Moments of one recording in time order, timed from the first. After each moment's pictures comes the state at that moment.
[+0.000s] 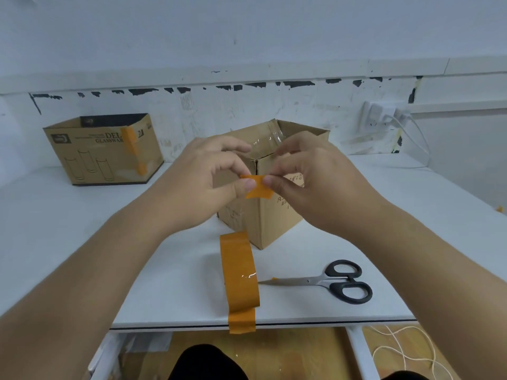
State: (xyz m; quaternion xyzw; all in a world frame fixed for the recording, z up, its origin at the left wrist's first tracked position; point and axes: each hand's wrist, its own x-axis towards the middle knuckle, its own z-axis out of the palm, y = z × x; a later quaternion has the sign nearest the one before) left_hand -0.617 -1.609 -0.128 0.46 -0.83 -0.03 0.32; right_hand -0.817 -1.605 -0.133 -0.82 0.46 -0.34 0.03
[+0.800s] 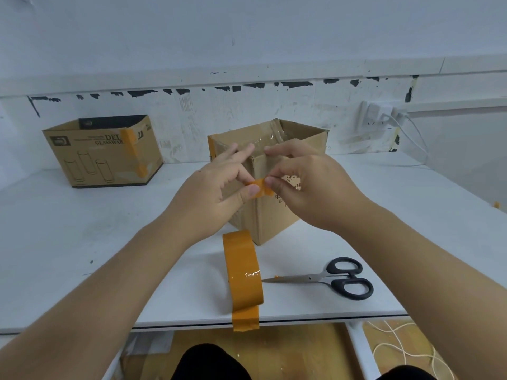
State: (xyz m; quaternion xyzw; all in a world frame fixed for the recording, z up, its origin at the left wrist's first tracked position) left_hand -0.620 -1.621 -0.160 0.43 -0.82 -0.08 0.37; right_hand -0.816 -1.627 -0.151 -0.83 0.43 -0.36 0.02
